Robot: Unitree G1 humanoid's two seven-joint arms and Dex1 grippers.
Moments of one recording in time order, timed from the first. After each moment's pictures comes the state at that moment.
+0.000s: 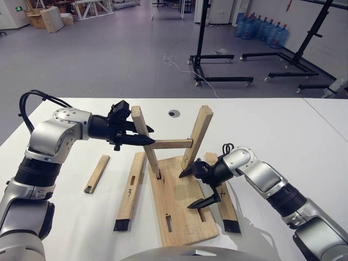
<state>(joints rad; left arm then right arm) -0.59 0.77 -0.15 -0.06 -0.55 0.74 -1.29 -0.41 -0.62 0.54 -0.02 0.14 0.37 1.33</state>
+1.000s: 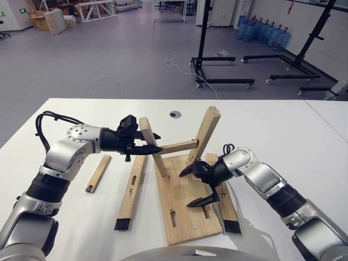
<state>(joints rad) -0.45 0.72 -0.23 -0.06 -0.56 0.45 -1.17 -0.40 -0.60 0.53 -0.01 0.14 0.35 1.31</state>
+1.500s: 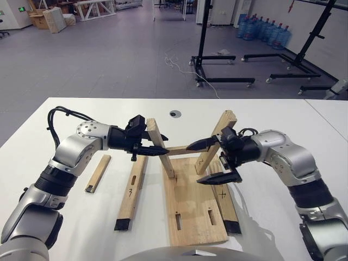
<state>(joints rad) -0.52 0.71 -0.33 -0.01 -0.57 0.42 -1.20 -0.39 -0.68 0.16 -0.12 0.60 0.51 1.46</state>
